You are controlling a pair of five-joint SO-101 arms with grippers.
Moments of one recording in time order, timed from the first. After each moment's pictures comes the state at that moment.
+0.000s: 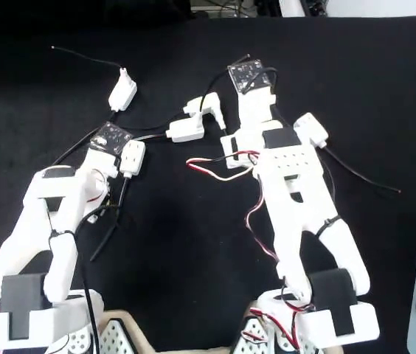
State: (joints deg) left arm -10.0 -12.4 49.3 45.5 -35.2; right arm -8.4 -10.2 27.1 54.5 5.3
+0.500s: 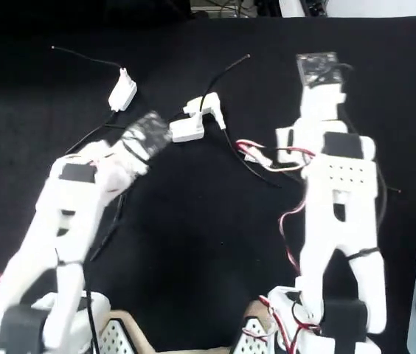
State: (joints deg) left arm 2.4 -26.3 46.0 45.5 -48.4; right arm 8.4 -20.2 25.6 61.9 9.5
